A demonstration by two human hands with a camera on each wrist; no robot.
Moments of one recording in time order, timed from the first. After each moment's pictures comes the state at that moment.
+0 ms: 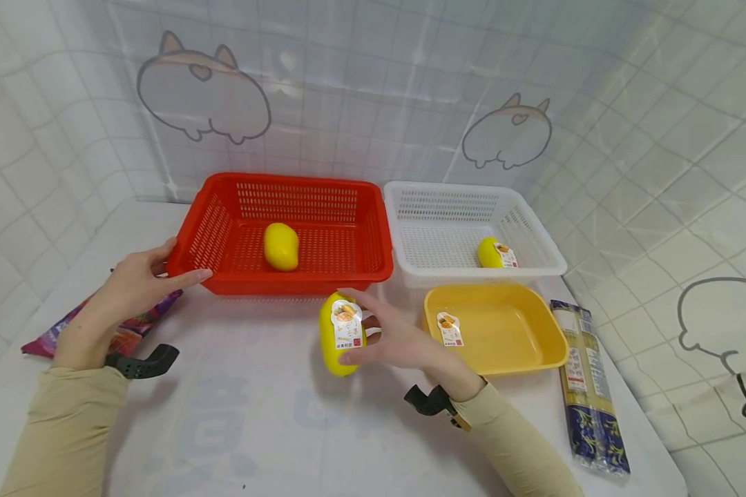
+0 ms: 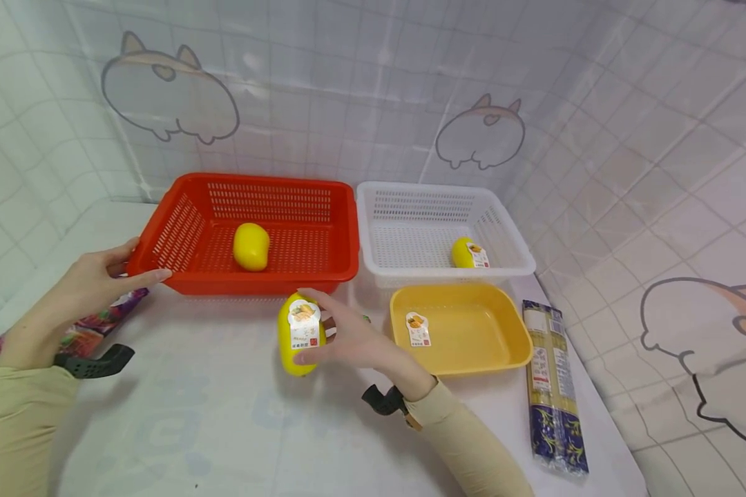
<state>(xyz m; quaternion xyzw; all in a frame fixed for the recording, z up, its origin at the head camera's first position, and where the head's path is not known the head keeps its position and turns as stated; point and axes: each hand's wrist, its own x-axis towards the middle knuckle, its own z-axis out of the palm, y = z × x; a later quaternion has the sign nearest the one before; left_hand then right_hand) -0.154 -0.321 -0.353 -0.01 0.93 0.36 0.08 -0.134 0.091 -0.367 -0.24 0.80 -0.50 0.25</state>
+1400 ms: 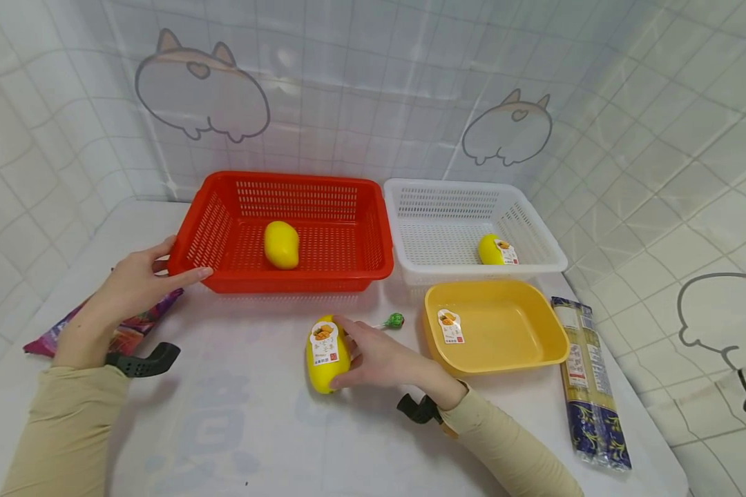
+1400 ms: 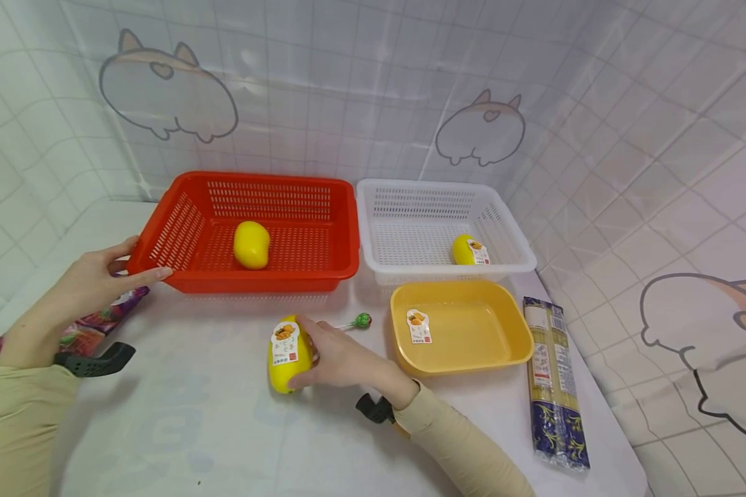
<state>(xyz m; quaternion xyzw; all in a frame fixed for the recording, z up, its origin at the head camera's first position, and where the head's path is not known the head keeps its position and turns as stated) -0.154 -0.321 -0.353 -0.01 0.94 0.33 0.08 -0.124 0.073 -0.396 -0.28 0.86 -0.35 0.25</state>
